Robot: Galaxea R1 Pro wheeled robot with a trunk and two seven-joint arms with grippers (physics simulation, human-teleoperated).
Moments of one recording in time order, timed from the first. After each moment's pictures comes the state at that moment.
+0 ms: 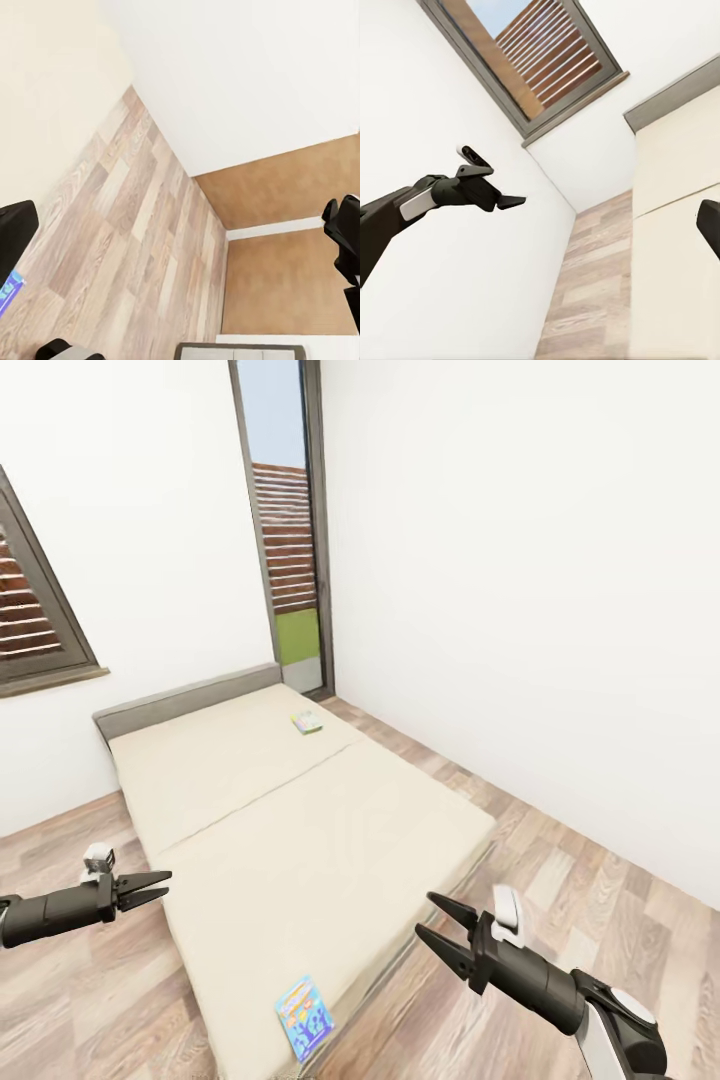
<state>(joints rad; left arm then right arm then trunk) -0.53 0.45 0.41 -0.90 -0.05 0.95 -1.57 -0.08 -0.03 -0.12 -1.59 -0.41 0.43 1.12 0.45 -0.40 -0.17</state>
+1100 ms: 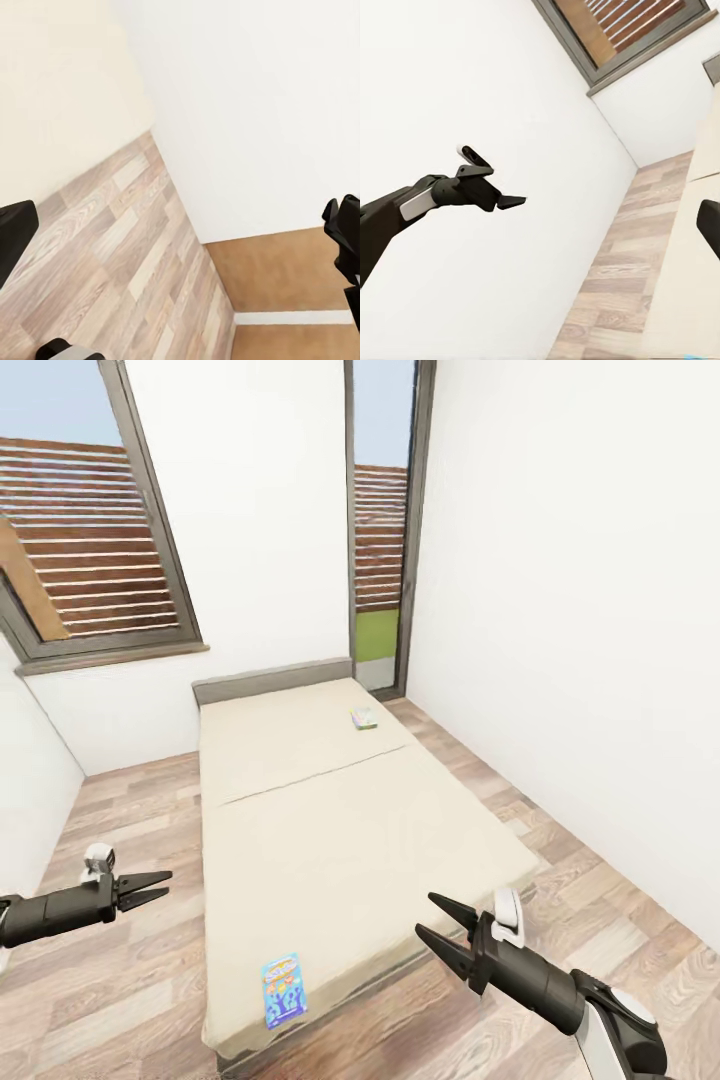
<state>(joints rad) -0.53 0.45 0.41 -0.90 -0.05 0.95 -1.57 -0.08 -0.03 -0.12 -1.59 -0.41 0.43 1.12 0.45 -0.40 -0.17</state>
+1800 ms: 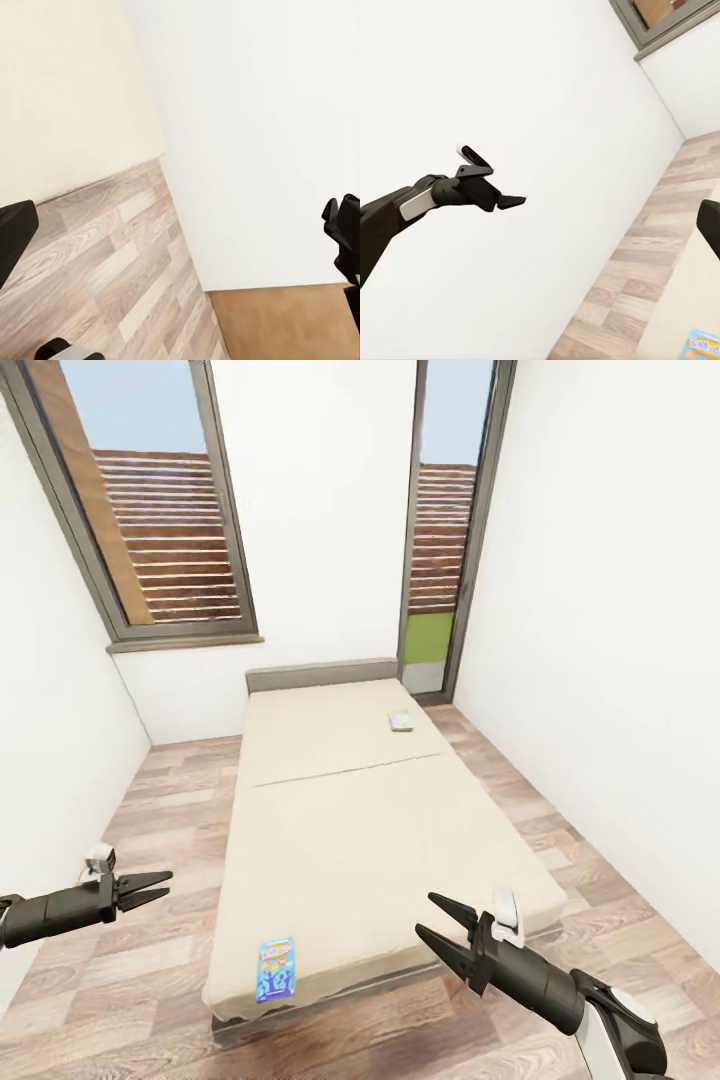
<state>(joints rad) -0.53 0.45 0.41 -0.90 -0.05 0.95 -1.57 -0.08 -0.03 -0.12 -1.59 -0.41 0.43 1.12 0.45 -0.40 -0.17</state>
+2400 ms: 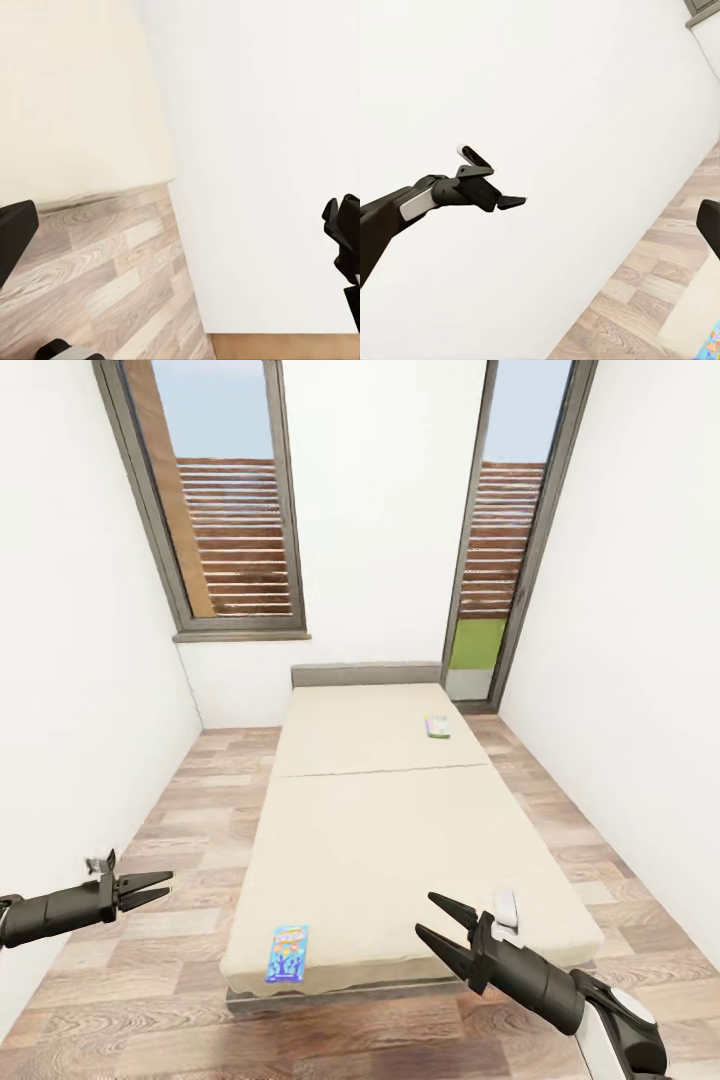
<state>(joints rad) -0.53 0.45 0.41 -0.90 -0.05 0.95 -1.56 -0.08 -0.03 -0.12 -1.59 -0.41 0.43 1.12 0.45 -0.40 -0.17</state>
